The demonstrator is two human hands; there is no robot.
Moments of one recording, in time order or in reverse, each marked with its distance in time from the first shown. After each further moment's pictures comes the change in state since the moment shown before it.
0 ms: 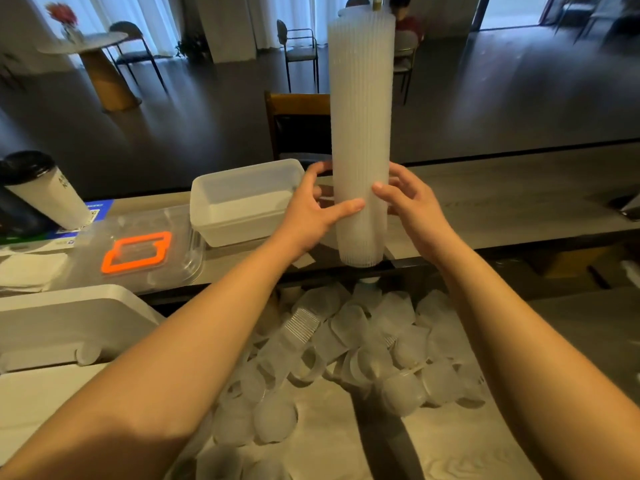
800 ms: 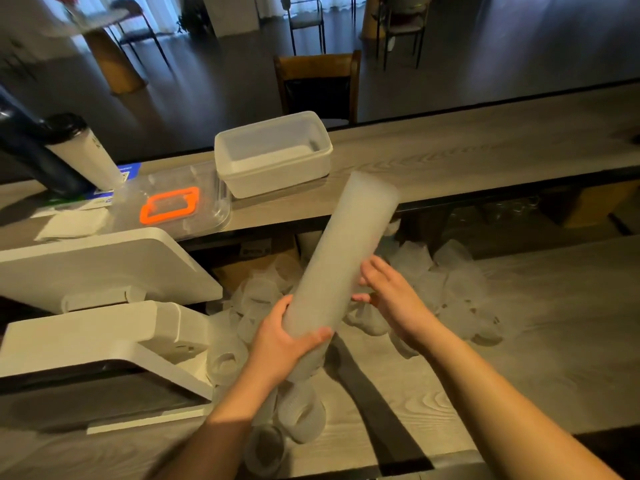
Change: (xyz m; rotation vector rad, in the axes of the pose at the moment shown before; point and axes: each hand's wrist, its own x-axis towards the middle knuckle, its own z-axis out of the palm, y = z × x) left_hand -0.245 -0.127 -0.037 0.191 -0.009 -0.305; right_hand -0.182 0.064 0.098 0.283 -0.150 0.367
